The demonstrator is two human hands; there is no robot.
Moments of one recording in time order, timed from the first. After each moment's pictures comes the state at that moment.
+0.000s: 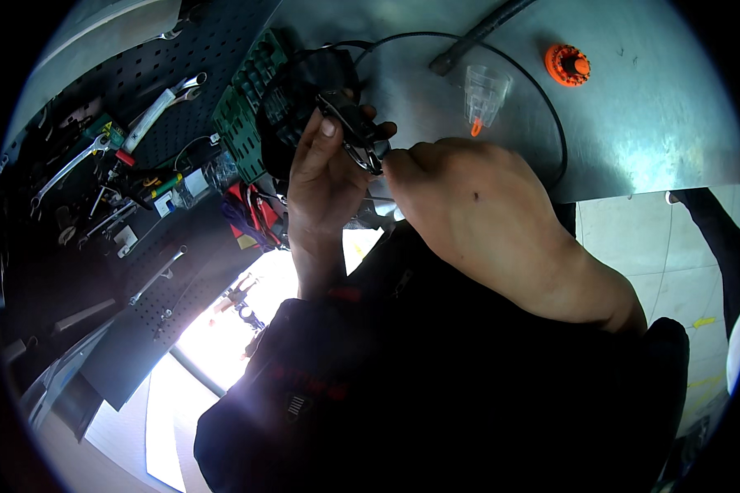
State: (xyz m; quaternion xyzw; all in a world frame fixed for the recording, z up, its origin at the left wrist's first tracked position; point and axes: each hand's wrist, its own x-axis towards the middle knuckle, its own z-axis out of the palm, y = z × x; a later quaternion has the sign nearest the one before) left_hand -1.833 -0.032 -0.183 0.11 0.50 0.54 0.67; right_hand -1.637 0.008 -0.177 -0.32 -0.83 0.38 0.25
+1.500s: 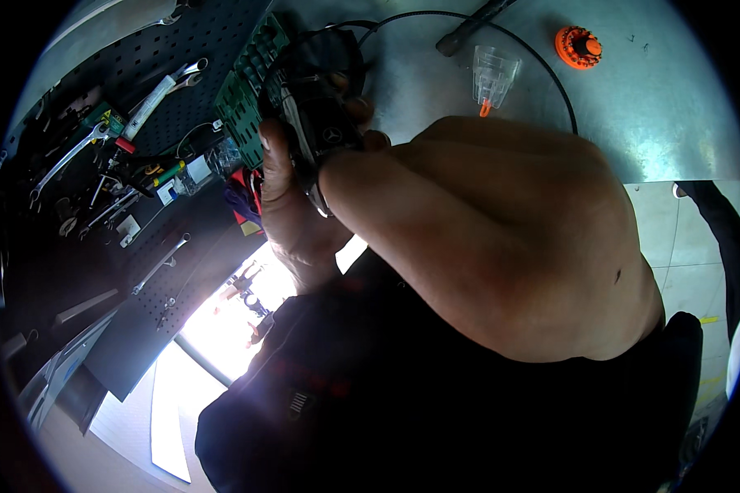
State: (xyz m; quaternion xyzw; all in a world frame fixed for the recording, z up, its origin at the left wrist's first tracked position) left_hand -1.809 -0.036 -0.136 0.03 0.36 0.55 0.75; right_hand -1.613 0.023 -0.136 -0.23 -0.75 0.46 0.42
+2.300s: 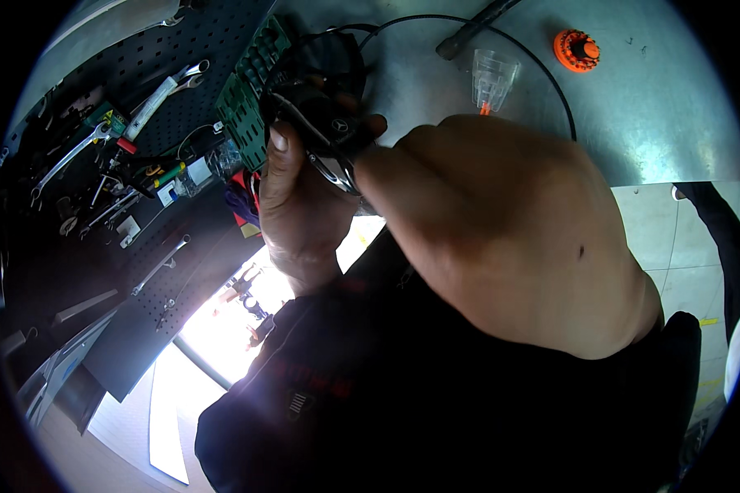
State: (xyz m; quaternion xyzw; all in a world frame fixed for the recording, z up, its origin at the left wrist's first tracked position) left_hand -1.811 -0.038 -0.135 0.17 0.48 0.56 0.65; right_hand -1.614 0.021 -0.130 -0.29 -0.80 0.42 0.32
